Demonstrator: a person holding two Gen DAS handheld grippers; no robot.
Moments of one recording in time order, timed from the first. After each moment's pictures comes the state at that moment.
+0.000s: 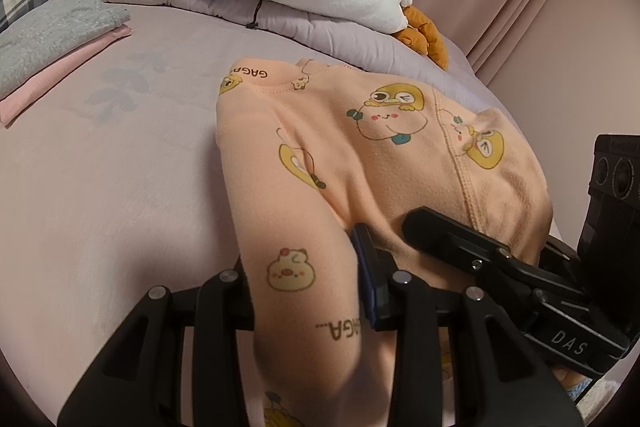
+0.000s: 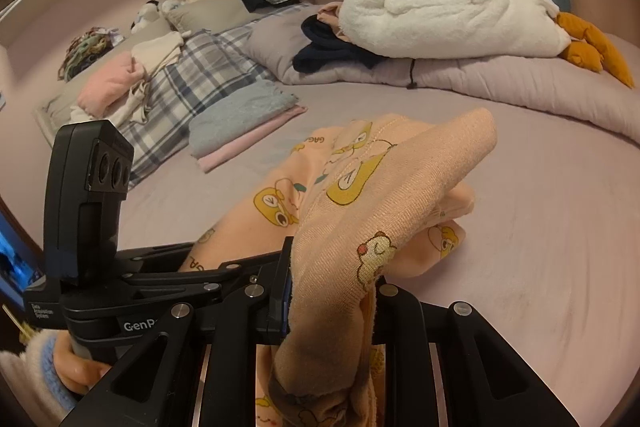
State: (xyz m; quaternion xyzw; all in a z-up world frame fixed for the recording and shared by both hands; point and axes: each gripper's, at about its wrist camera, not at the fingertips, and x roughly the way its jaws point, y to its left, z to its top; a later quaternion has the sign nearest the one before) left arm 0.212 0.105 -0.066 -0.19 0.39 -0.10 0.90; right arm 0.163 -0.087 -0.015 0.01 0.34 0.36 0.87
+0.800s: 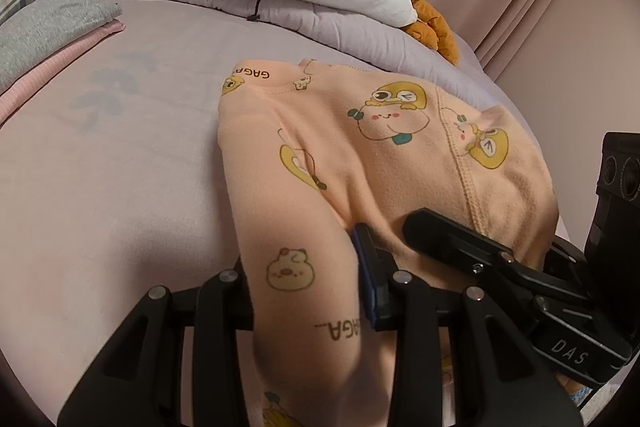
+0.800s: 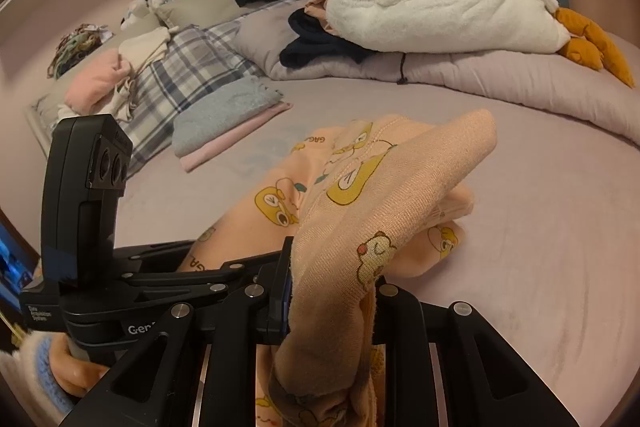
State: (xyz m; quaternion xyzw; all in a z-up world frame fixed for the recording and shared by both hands) left arm 0.240 0.104 -0.078 -0.18 0.40 -0.09 0.89; right arm 0.185 -0.084 -0.024 0.00 0.35 0.35 0.87
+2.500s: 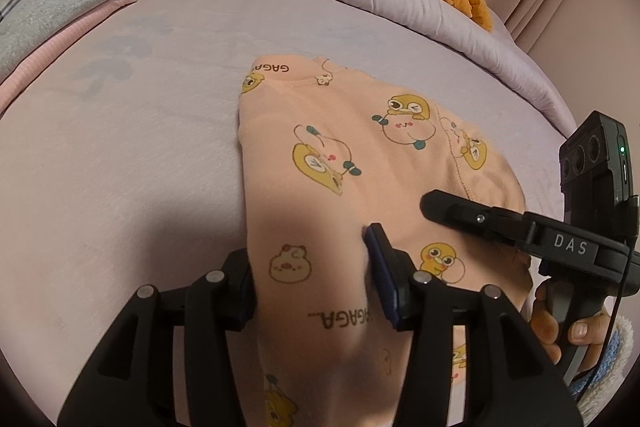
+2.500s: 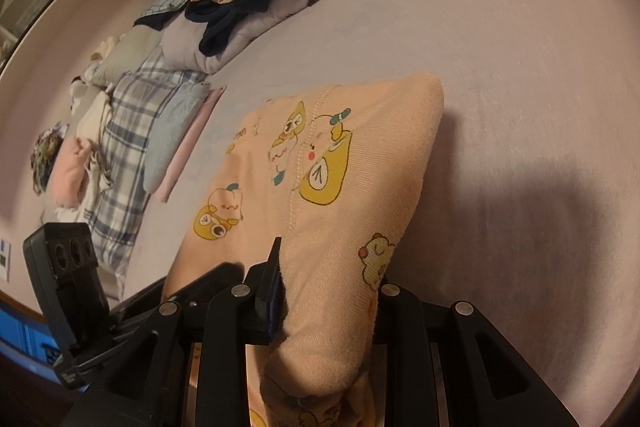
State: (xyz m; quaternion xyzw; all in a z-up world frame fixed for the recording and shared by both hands) left arm 0.250 0.104 -0.107 -0.15 0.45 -0.05 0.88; right arm 0.239 -0.137 -0.100 0.20 0.48 0.31 0.79
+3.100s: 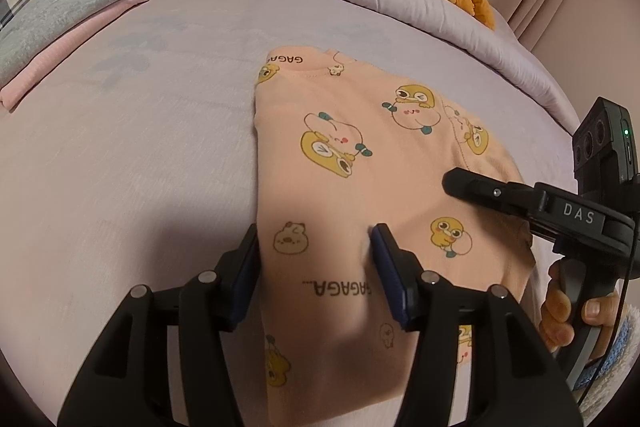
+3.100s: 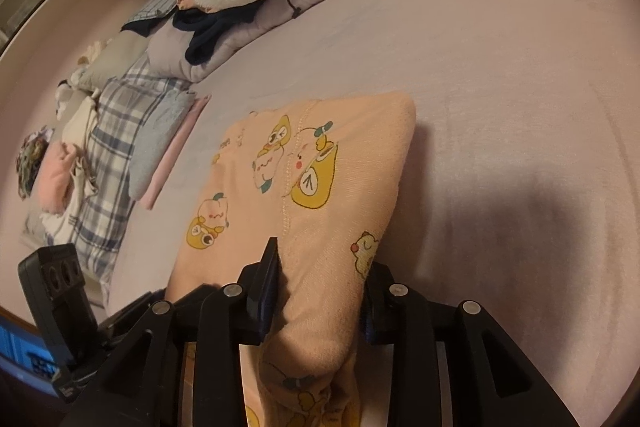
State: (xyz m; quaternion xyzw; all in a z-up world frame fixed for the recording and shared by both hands) left arm 0.234 0.106 -0.106 -0.14 0.45 -0.04 0.88; right arm 0.237 -0.141 -0.092 0.19 0.48 0.28 0.81
